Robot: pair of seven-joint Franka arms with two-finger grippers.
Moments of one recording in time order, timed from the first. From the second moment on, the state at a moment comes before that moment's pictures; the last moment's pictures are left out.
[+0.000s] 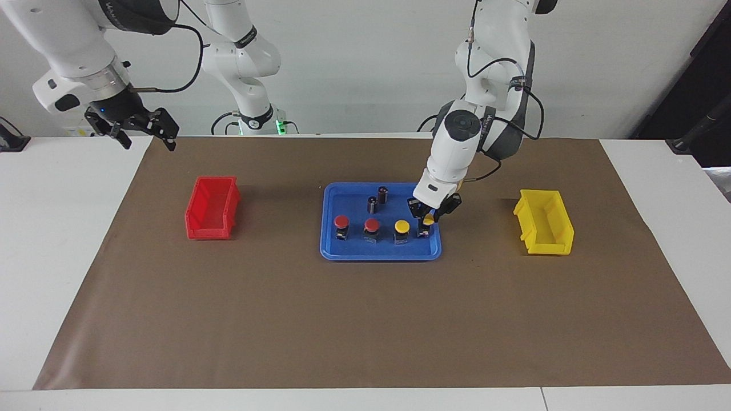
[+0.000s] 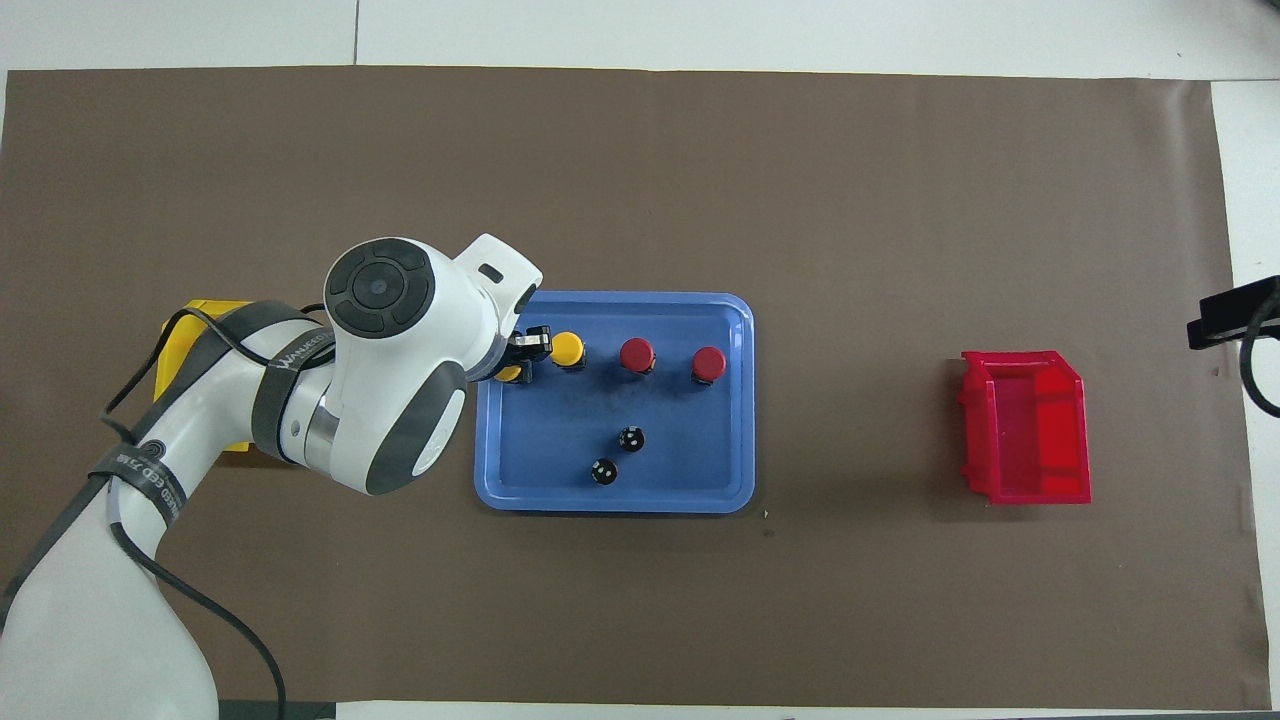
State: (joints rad) left arm -0.59 0.21 0.03 -1.98 -0.05 2.19 -0.57; right arm 0.01 -0.05 -0.12 -1.61 -0.03 1.48 -0.05
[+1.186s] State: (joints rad) left arm -0.44 0.13 0.06 -1.82 -0.01 1.94 -0.32; right arm 0.01 -0.05 -0.12 -1.61 -0.03 1.48 -0.05
